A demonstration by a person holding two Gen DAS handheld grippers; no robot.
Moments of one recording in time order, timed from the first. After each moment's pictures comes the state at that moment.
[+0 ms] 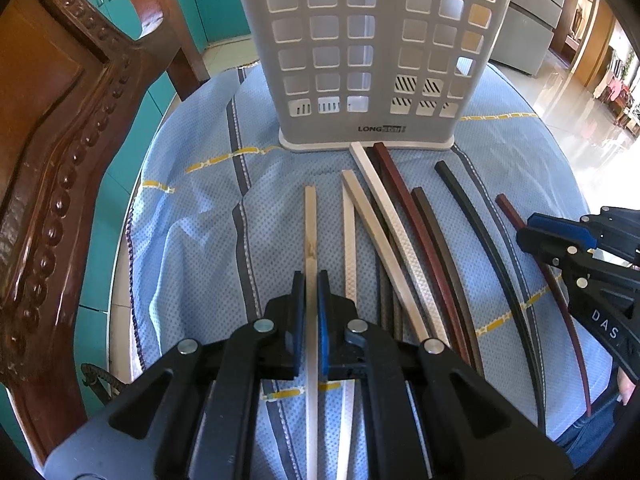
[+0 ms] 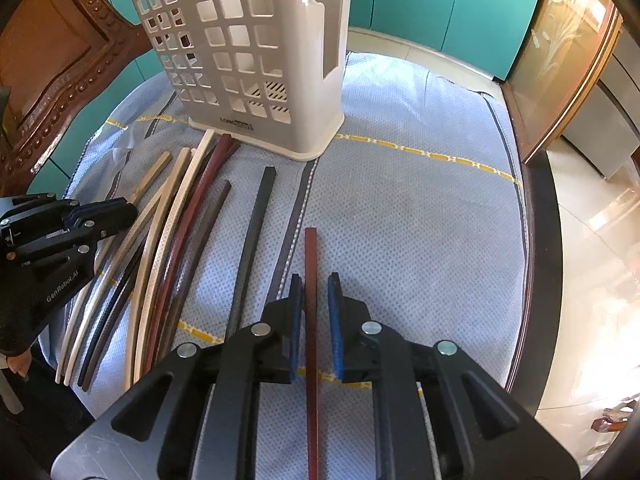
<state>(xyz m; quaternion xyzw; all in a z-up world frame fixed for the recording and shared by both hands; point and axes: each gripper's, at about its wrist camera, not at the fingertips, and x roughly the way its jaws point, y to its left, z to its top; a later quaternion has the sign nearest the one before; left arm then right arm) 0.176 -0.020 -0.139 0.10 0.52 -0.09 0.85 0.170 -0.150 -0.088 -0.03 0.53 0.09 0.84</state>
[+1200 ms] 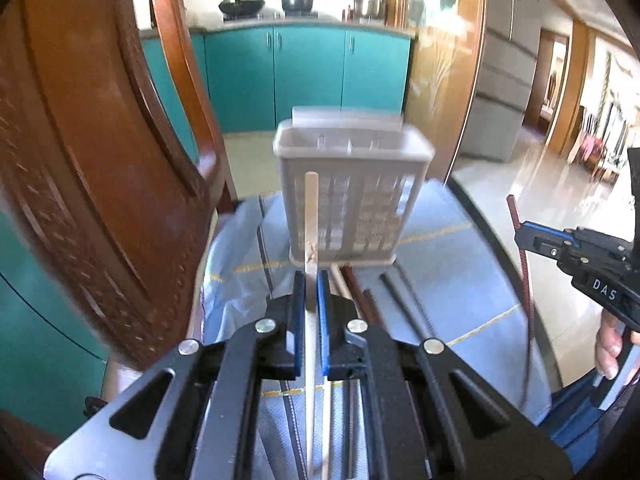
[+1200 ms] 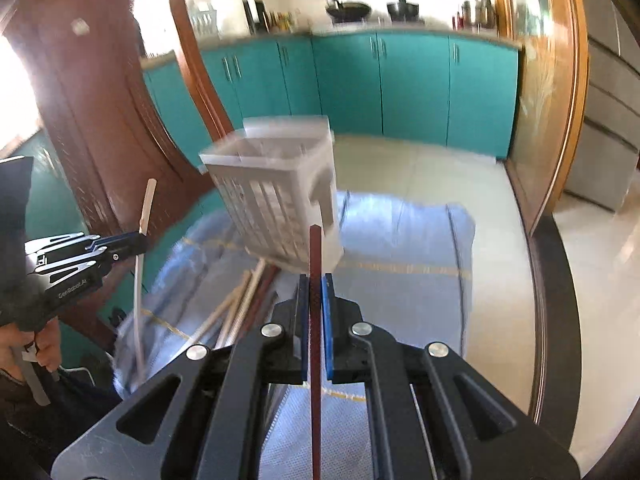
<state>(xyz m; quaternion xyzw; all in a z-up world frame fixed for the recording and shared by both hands) 0.098 0.013 -0.005 0.03 0.34 -0.12 0.93 0.103 -0.201 0.031 0.04 0.32 0.14 0.94</state>
